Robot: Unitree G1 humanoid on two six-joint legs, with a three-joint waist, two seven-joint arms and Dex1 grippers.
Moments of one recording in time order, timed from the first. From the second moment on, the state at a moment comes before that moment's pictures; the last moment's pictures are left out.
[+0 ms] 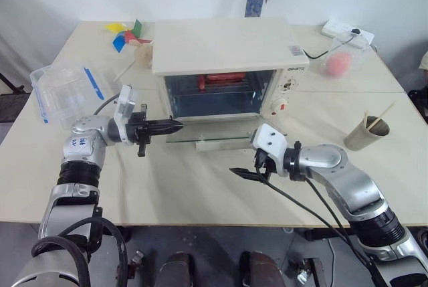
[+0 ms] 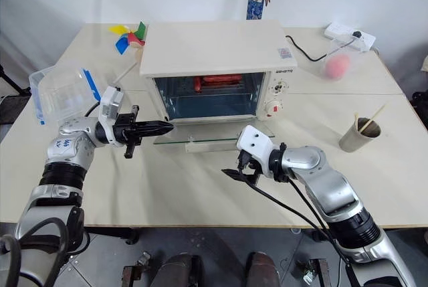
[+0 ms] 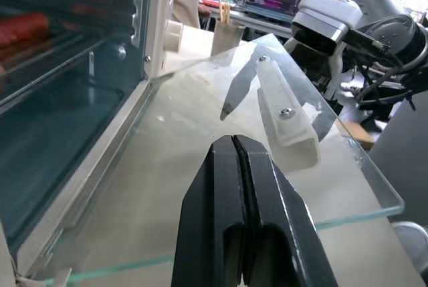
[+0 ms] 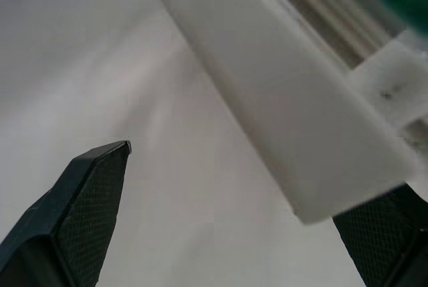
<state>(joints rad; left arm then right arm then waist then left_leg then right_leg) -0.83 0.56 0.08 0.69 -0.41 0.18 -1.50 -0.48 -0.62 0.27 -0.32 0.21 0.66 0.82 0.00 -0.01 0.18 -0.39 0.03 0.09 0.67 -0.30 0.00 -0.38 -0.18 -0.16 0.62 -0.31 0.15</state>
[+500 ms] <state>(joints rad) -0.85 0.52 0.01 0.78 -0.34 0.13 -1.50 -0.32 -0.91 0.15 -0.46 0.30 0.73 0.98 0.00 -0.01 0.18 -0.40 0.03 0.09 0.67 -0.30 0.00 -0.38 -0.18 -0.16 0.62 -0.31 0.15</state>
